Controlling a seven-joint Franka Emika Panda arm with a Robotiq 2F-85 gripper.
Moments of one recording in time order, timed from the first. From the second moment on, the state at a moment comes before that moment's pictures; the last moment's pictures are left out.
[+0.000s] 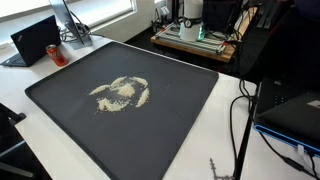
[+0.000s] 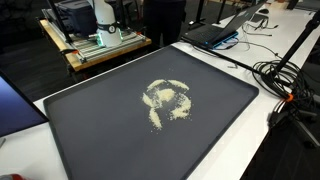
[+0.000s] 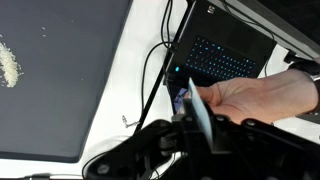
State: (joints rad) arm 0.22 -0.30 0.23 -2.03 0.39 1.88 -0.05
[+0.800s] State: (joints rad) arm 0.21 -0.30 0.22 -2.03 0.38 1.88 -0.02
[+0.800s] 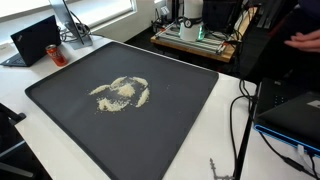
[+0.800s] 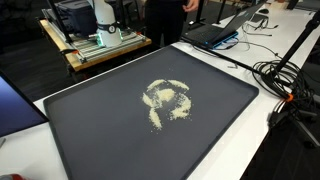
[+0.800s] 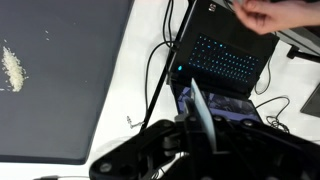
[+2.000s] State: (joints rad) arm 0.11 -0.31 0.19 -2.12 0.10 1.89 0.25
